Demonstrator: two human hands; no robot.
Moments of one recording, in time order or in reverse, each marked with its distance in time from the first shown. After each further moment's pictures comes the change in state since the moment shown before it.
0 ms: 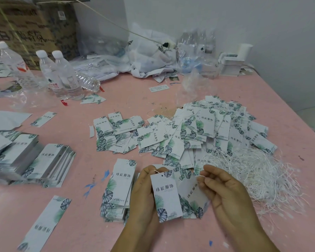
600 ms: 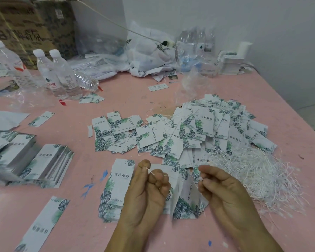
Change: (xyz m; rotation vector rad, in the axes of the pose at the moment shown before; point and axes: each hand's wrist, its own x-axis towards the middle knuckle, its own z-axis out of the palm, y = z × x) left_hand -0.001 0.009 0.000 -0.268 -0.156 -0.015; right_hand -0.003 -0.004 -0.003 -0.007 -0.203 0.039
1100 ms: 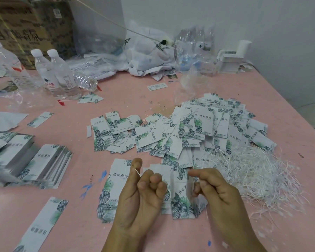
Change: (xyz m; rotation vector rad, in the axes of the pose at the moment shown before) left_hand -0.007 0.013 0.001 -0.331 -0.277 -0.145; right_hand -0.016 0.005 0.019 -0.713 -0.014 -0.417
